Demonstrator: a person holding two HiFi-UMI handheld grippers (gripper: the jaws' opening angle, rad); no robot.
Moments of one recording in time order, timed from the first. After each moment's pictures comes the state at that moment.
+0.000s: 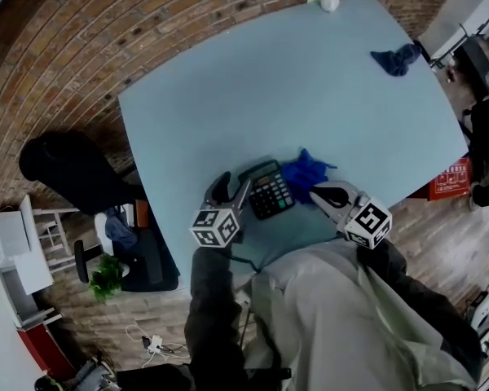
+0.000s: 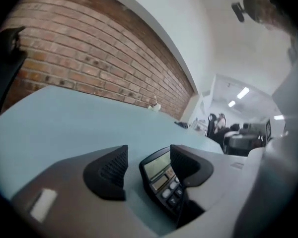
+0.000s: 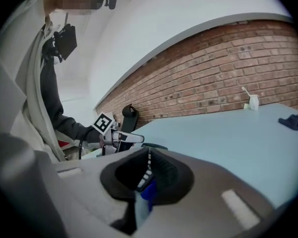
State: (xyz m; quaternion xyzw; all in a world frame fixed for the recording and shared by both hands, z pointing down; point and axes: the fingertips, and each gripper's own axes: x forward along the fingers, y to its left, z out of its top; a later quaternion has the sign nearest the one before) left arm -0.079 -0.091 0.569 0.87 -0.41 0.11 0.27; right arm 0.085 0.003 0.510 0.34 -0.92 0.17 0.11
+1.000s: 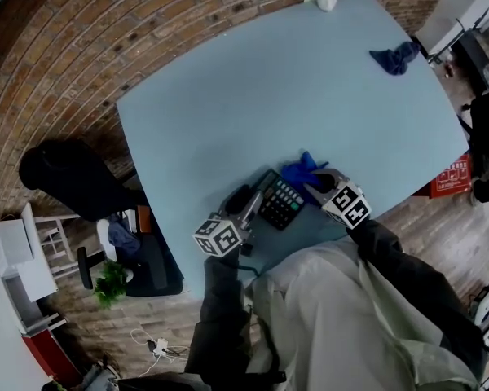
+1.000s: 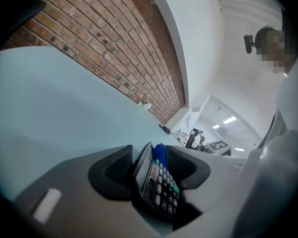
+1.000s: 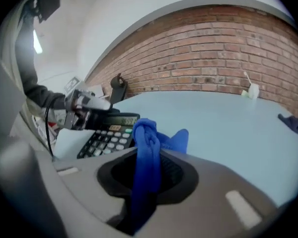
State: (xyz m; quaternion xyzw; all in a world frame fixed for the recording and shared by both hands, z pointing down) left arm -0.055 -0.063 0.577 0.86 -0.32 0.03 0.39; right arm 0.089 -0.039 0.612 0.36 -0.88 0.17 0.27
